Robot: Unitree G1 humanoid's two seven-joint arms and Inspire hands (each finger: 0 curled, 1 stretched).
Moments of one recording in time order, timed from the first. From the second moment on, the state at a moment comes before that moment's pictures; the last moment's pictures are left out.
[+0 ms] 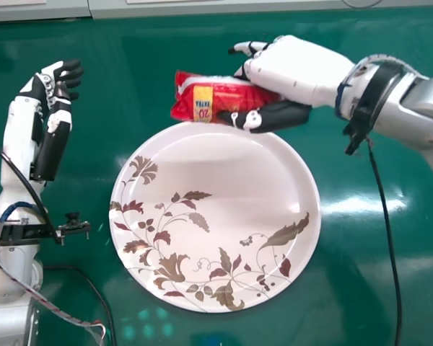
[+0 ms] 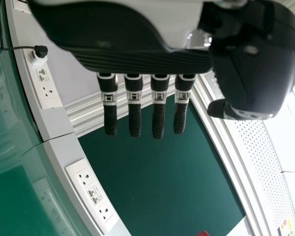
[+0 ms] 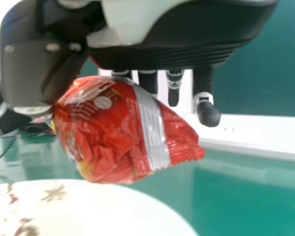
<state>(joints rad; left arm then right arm) 0.01 0.26 0.20 -0.30 0.23 -0.27 0.05 -0.78 -0.83 0.30 0.07 -0.55 -0.56 0.44</state>
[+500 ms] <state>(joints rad) -0.01 0.27 0.19 -0.27 0.21 -0.28 0.04 -0.49 -0.78 0.27 -0.18 -0.52 -0.46 0.57</state>
